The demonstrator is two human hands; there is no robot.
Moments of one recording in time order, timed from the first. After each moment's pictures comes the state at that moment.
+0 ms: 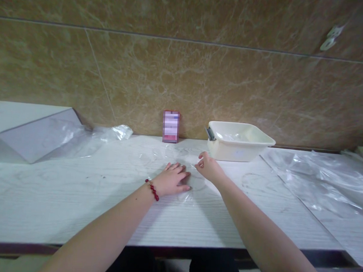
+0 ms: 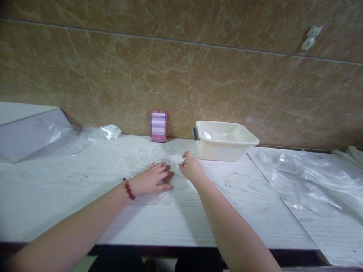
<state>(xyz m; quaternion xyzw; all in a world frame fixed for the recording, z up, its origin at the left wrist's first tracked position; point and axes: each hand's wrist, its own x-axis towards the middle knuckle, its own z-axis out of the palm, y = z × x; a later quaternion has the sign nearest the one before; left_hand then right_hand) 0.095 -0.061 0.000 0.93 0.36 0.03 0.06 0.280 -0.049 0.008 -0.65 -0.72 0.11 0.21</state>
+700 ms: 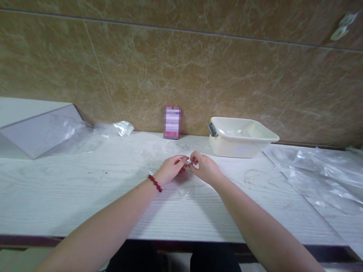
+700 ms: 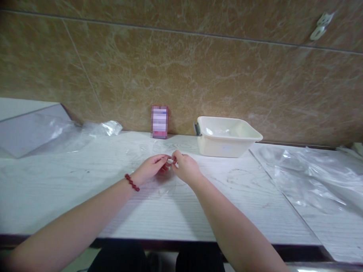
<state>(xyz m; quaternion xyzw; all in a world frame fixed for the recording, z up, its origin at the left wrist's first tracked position) 0.109 -0.047 -0.006 0.67 0.45 0.35 0.47 0.259 -0.069 0.016 -0.53 -0.80 0.07 0.26</state>
